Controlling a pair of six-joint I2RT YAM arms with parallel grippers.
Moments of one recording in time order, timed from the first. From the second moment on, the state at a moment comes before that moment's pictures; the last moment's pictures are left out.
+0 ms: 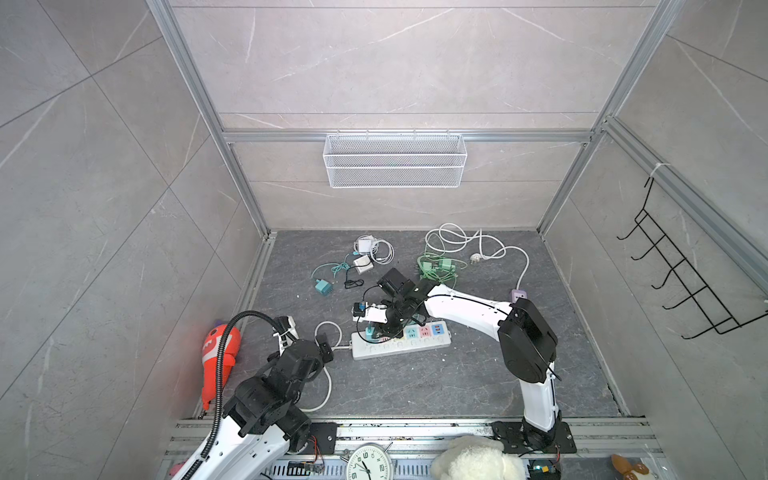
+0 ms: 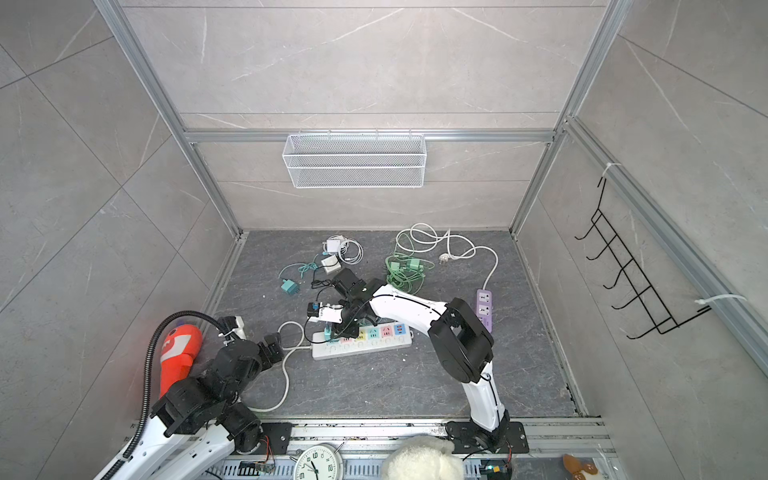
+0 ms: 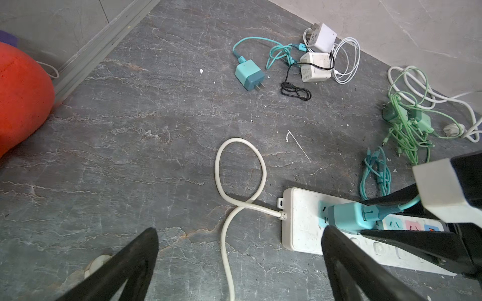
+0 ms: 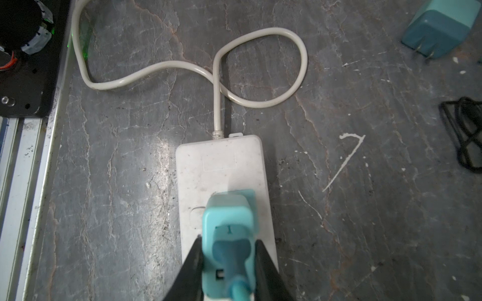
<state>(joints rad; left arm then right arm) -0.67 0.44 0.59 -0.94 -0.54 -0.82 0.86 2.02 1.58 -0.66 -0.43 -0.66</state>
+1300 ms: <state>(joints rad) -0.67 0.40 0.57 -0.94 -0.54 -0.83 0.87 2.07 1.63 -0.71 -0.41 -0.73</state>
